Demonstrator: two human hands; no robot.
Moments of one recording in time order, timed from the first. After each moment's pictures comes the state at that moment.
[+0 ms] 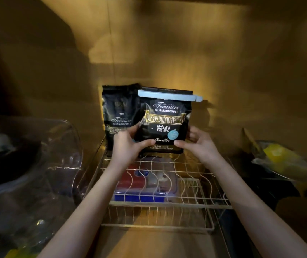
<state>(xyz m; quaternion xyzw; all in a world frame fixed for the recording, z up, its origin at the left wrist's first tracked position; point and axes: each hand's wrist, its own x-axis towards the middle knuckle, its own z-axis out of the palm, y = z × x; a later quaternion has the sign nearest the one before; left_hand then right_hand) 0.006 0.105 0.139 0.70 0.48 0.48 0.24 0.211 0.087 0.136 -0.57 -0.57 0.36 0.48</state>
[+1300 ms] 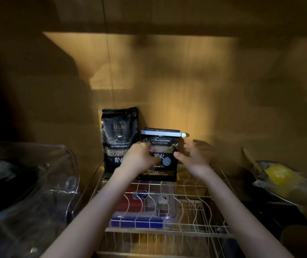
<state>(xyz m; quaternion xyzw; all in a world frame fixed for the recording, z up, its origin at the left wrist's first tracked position) 0.041 0.134 0.169 0.77 0.57 0.22 0.16 0.207 0.105 0.153 -0.64 -0.59 0.29 0.41</state>
